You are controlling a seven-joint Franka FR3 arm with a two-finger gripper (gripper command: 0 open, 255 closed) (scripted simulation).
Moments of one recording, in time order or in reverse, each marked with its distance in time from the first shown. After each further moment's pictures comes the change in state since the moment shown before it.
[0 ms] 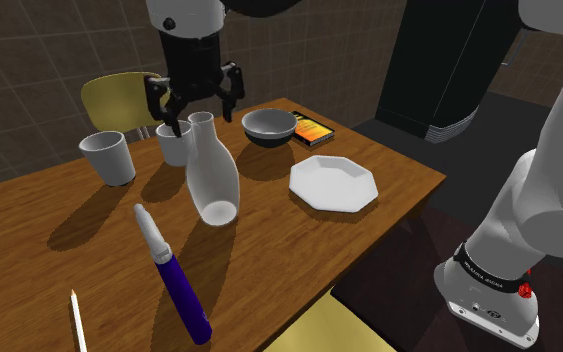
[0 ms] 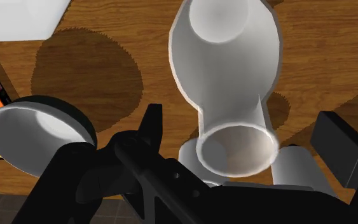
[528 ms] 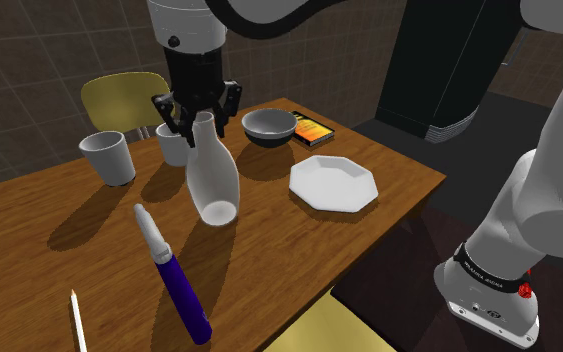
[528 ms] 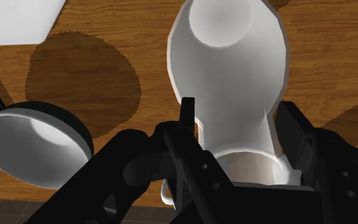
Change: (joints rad) arm -0.006 -0.006 -0.003 -0.053 0.001 0.049 0.004
